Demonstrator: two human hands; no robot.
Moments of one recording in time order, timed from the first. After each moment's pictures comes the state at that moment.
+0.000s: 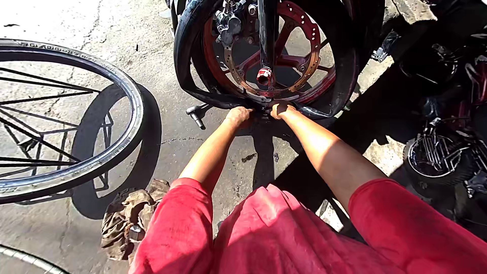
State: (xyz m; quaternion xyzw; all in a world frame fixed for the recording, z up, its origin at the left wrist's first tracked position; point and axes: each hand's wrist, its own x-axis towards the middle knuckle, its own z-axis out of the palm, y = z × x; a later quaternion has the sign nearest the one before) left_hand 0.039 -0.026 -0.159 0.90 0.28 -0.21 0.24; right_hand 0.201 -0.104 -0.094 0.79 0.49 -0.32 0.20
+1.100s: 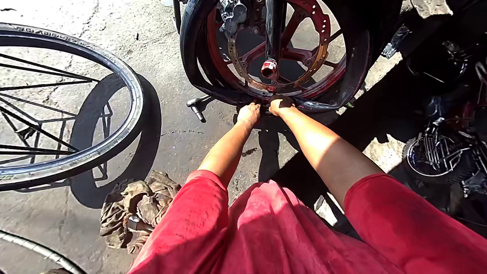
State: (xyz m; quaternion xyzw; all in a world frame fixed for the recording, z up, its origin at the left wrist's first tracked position) left_hand 0.063 -0.067 -0.178 0.90 0.35 -0.13 0.24; right_hand 0.178 -0.098 -0.092 0.82 0.43 -0.30 0.22
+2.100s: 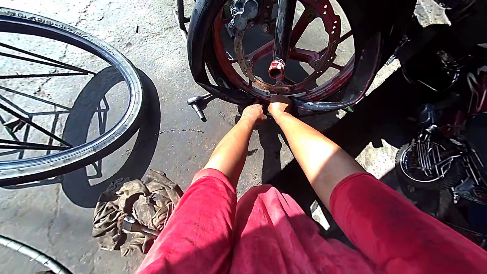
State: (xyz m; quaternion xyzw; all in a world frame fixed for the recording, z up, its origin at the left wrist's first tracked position) left_hand 0.070 -0.049 -0.169 0.84 0.35 -0.18 0.37; right_hand 0.158 -0.095 -0.113 0.88 0.38 -0.24 0.14
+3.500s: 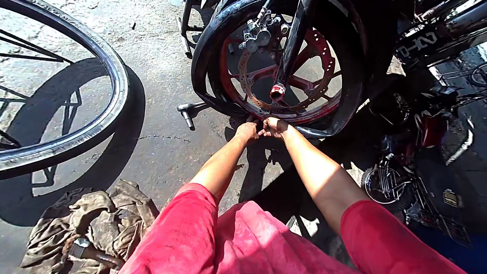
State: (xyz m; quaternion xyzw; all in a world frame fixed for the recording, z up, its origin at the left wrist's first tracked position) left_hand 0.070 -0.060 -0.177 0.81 0.34 -0.16 0.44; right_hand 0.195 -0.102 -0.121 0.78 0.11 -0.57 -0.23
